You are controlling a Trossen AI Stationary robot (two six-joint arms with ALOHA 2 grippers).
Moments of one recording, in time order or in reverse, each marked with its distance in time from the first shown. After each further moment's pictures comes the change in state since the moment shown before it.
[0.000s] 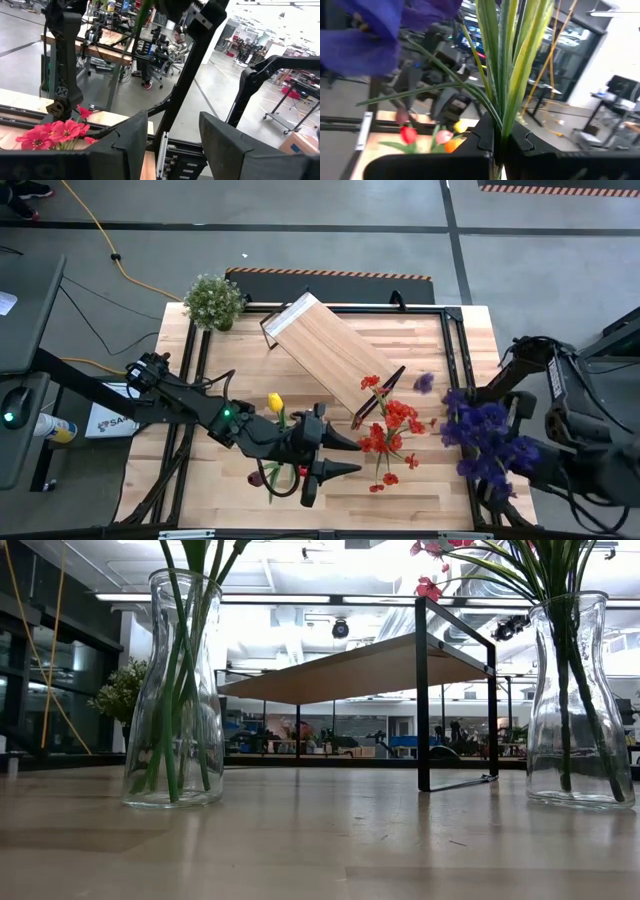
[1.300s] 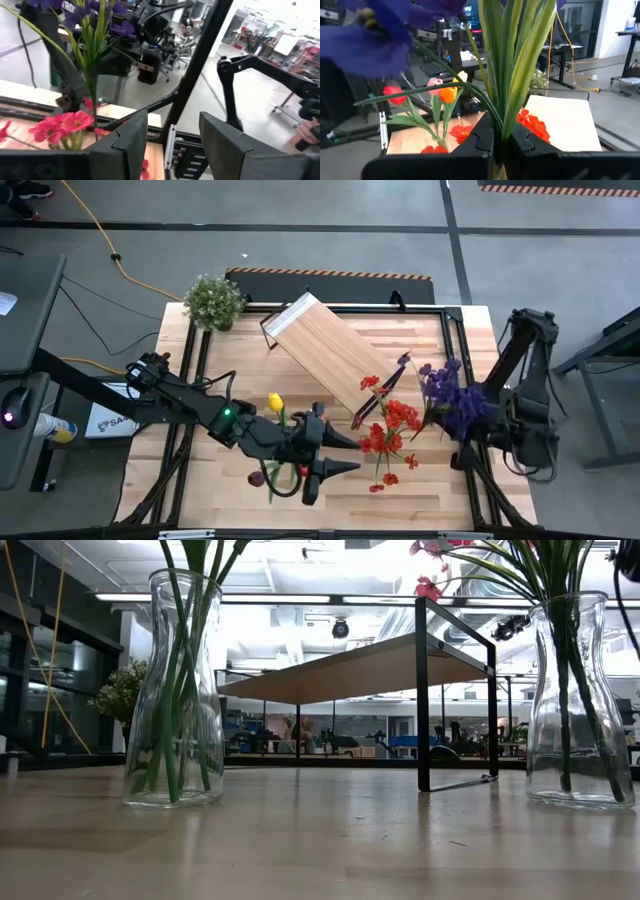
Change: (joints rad) left arm 0.001 0.000 0.000 -0.050 -0.014 0.002; right arm -0.046 -0.437 -0.851 0.154 -0.068 0.644
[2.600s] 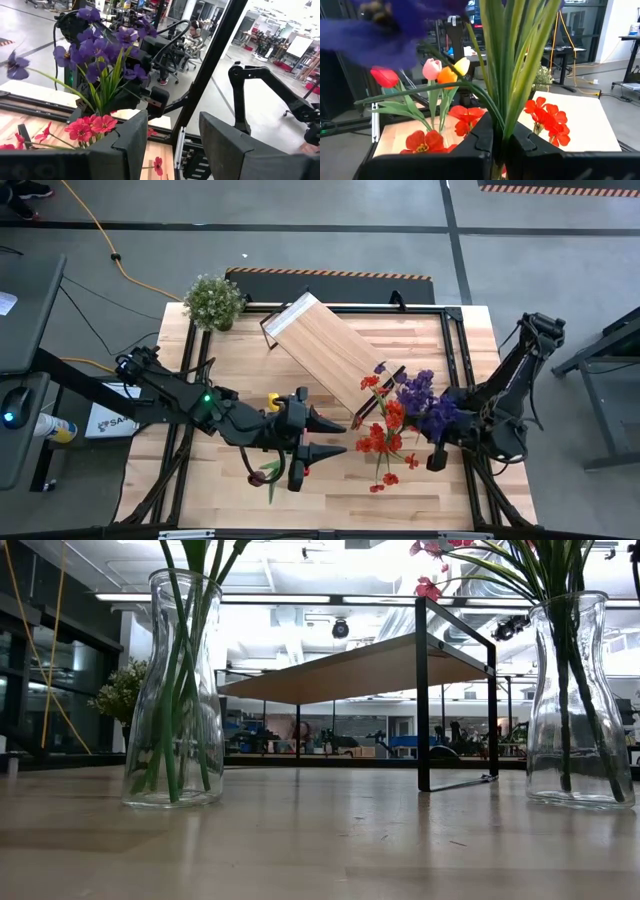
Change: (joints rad) left arm 0.000 -0.091 0.000 -0.108 -0.053 -0.002; right arm -0.179 0.041 -0.228 0.570 -0.185 -0.339
